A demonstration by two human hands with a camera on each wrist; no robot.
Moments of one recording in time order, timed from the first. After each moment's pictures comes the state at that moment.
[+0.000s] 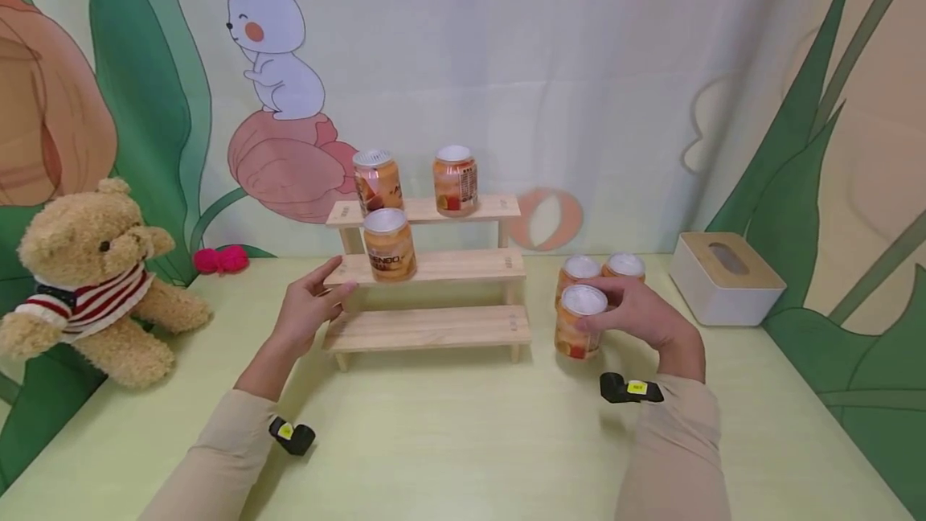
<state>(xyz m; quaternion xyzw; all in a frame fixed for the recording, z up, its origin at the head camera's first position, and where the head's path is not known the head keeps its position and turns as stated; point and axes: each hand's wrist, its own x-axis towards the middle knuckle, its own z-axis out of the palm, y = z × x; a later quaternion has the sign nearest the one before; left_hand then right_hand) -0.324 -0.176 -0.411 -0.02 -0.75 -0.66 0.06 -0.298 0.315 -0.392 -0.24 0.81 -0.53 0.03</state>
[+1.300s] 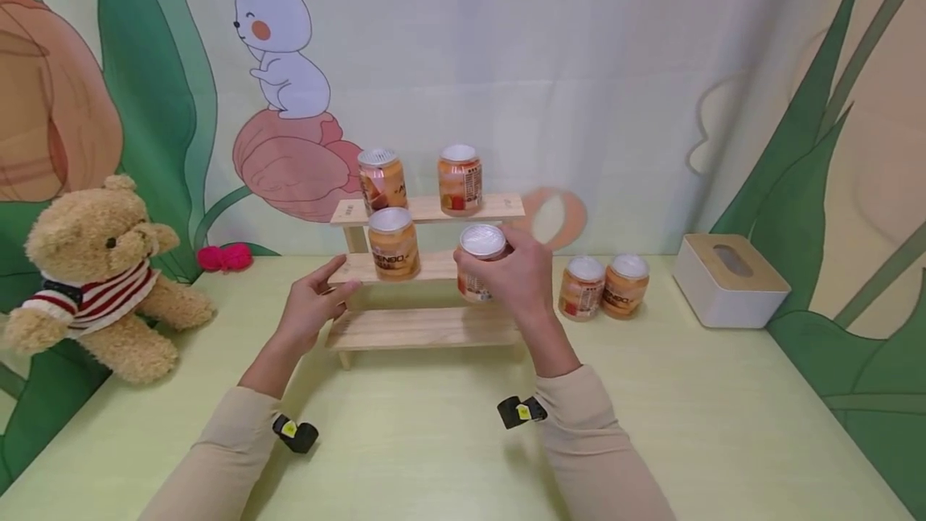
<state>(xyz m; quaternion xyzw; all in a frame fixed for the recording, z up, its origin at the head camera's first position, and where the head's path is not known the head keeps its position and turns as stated) -0.324 -0.176 -0.409 -0.03 -0.75 -0.66 0.06 -0.289 0.132 -0.335 -0.09 0.83 -0.48 -0.28</state>
